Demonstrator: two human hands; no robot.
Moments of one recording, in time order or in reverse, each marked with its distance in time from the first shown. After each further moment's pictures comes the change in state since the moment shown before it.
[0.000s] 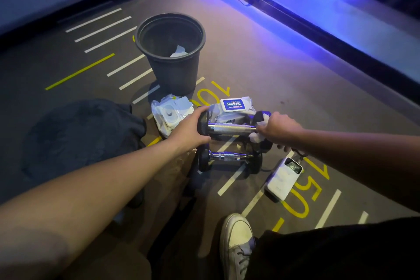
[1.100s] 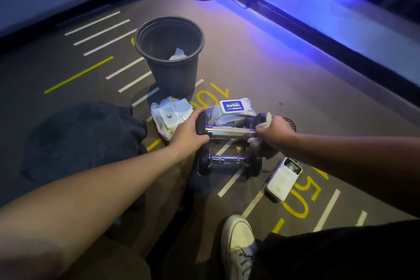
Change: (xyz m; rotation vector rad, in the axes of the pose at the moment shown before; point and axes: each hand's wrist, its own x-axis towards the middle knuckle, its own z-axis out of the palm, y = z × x) left_hand -0.007 -0.001 0.007 -0.100 0.103 -0.046; right_hand -0.025 -0.006 0.008 0.563 0.044 0.044
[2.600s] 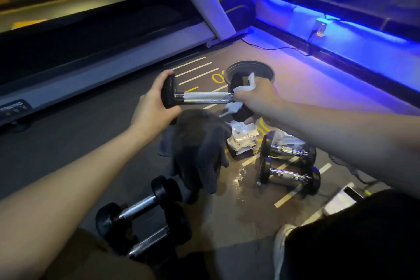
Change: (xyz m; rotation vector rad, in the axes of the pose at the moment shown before) left_hand -0.208 0.032 -0.256 0.171 0.622 0.077; right_hand -0.178 -0.190 0.083 0.213 -0.144 -0.589
